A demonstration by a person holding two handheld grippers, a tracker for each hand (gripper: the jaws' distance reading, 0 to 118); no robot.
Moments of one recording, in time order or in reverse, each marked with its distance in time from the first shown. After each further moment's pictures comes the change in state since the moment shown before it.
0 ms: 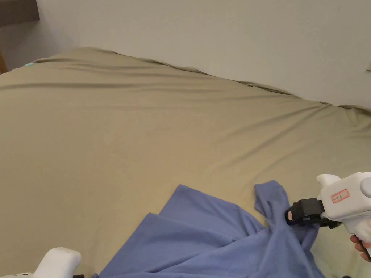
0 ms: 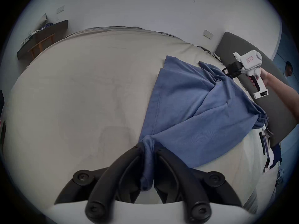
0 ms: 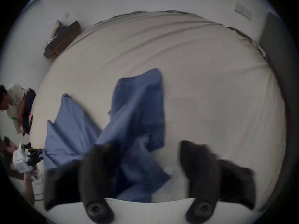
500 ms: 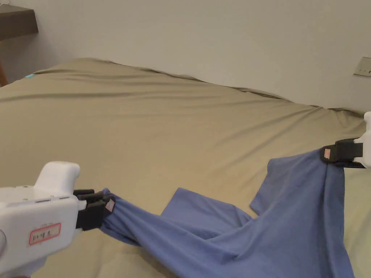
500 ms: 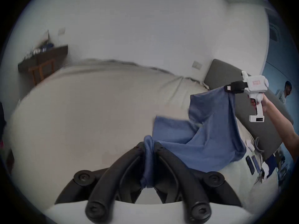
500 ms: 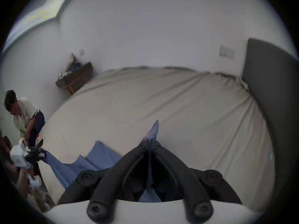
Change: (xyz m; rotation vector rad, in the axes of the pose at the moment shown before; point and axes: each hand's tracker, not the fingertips) left arm -0.005 0.117 0.086 0.325 -0.052 -0.045; right arm -0.037 0.000 0.187 0.541 -0.051 0.009
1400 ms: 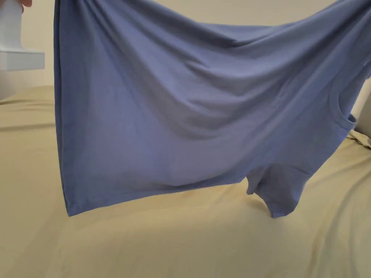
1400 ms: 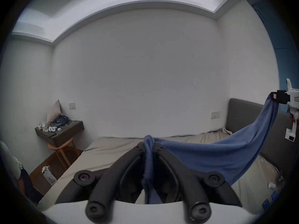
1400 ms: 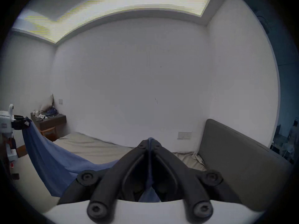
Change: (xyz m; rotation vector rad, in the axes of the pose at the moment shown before) left arm 0.041 0.376 0.002 0.412 0.244 -0.195; right arm 0.023 0.230 0.163 0.571 -0.344 0.086
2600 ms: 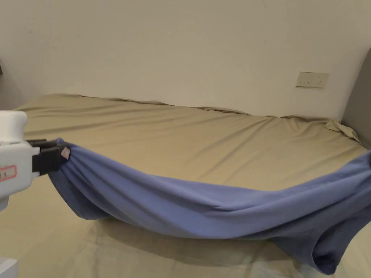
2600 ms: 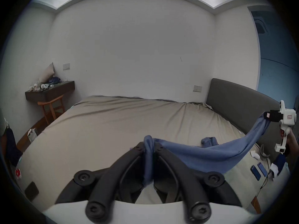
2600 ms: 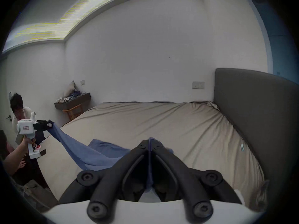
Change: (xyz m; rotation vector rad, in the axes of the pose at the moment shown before) left arm -0.047 -0.269 0.188 -0.202 -0.175 0.120; right arm -0.021 -0.247 0.259 -0.279 0.184 -0.144
